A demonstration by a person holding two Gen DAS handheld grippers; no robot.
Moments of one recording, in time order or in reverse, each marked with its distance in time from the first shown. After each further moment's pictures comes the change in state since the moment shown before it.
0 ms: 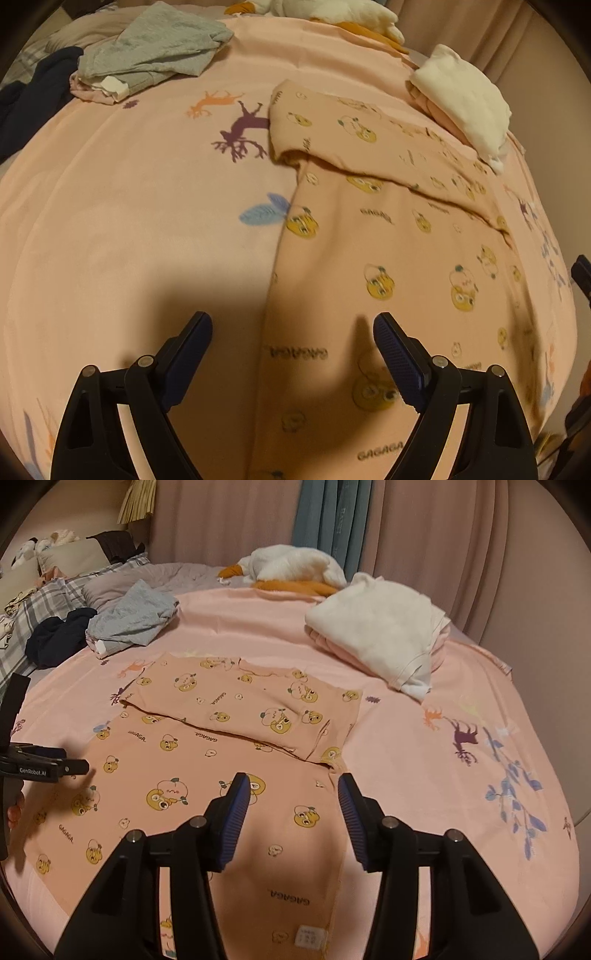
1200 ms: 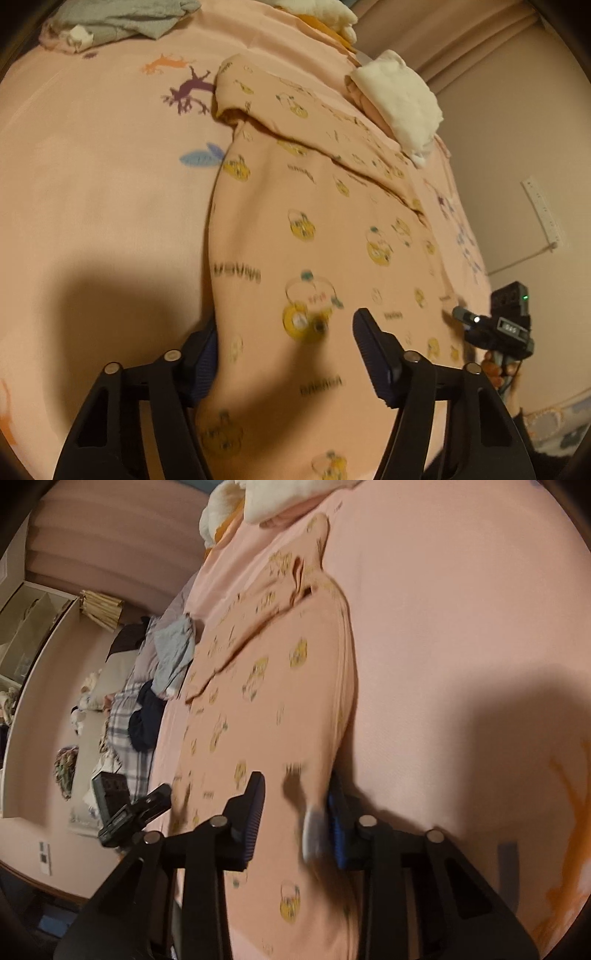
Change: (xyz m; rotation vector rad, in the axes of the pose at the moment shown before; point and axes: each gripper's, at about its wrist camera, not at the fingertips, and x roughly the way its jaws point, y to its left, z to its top) left arm -0.013 0.015 -0.035 -0.051 0.056 -0.406; right arm 0.050 -0.079 -0.129 0.741 0.350 0.697
